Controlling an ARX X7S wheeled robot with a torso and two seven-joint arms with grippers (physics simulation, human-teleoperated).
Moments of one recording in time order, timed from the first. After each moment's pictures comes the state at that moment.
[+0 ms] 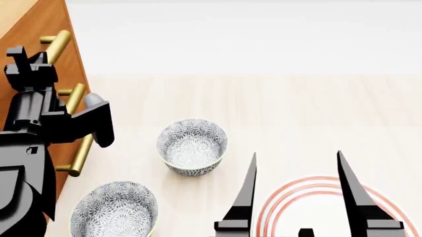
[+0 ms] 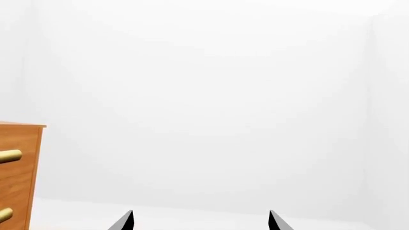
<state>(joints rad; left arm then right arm) -1.11 -0.34 1.12 -0.48 0.69 -0.84 -0.01 0.07 0.38 -0.26 -0.79 0.17 0.38 0.43</state>
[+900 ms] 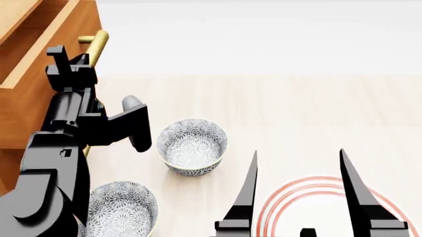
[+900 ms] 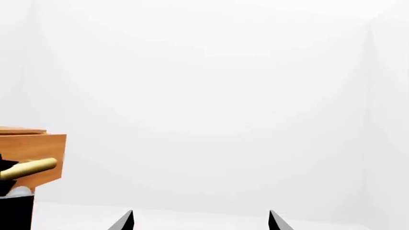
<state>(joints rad) -1.12 -0.25 1.16 -0.41 0.68 -0.89 0.04 0.07 0.39 -0.26 -0.81 0.19 0.39 0.45</state>
